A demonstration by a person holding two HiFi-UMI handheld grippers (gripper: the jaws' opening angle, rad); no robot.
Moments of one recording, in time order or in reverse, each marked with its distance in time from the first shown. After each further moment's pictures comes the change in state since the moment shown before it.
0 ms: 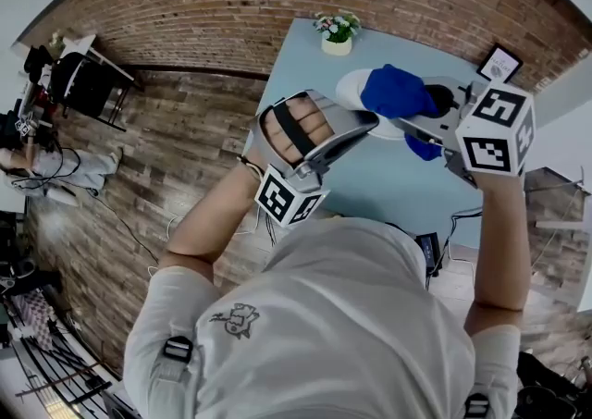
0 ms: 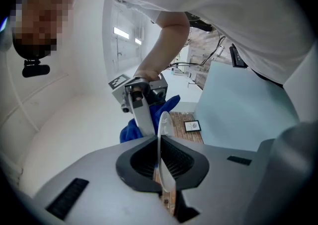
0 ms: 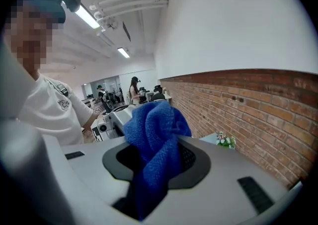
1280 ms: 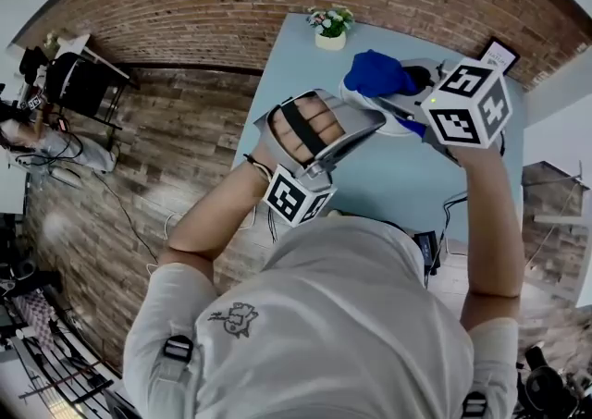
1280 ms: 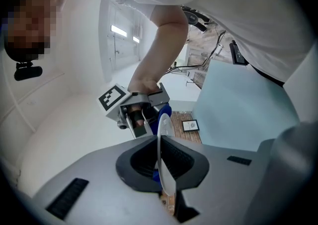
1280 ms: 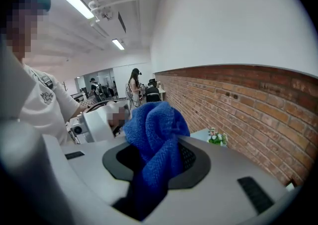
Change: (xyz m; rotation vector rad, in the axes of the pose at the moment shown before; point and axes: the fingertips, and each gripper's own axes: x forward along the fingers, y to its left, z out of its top) left arm 0.026 -0.012 0.011 0.002 0.020 -0.028; right arm 0.025 -0.038 -0.011 -0.010 0.078 -0.069
